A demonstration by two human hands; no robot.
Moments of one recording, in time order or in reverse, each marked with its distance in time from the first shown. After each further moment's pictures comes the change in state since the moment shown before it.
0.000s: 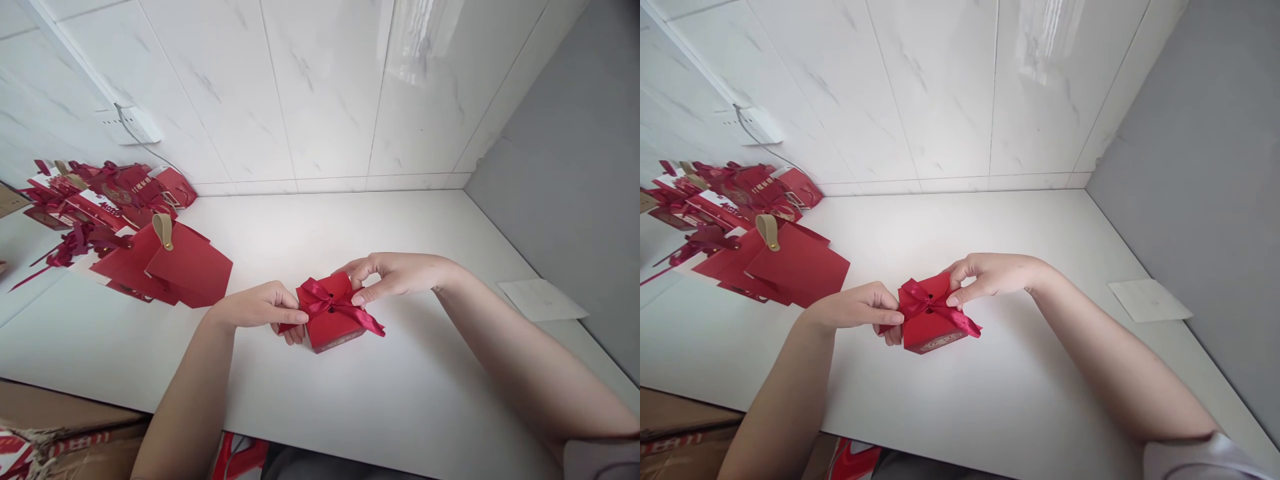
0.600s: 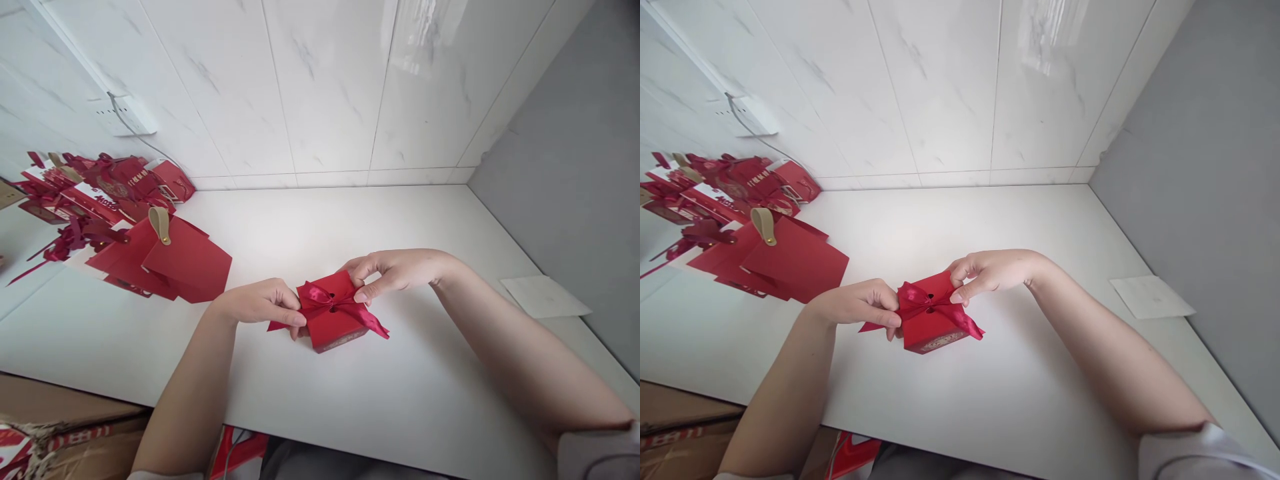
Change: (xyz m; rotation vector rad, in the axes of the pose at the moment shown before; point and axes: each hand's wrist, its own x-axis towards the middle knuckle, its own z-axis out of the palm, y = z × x) left_hand 0.004 -0.005 -0.002 0.088 0.006 0.159; right_hand 0.003 0.007 -0.004 -0.029 -0.038 0.107
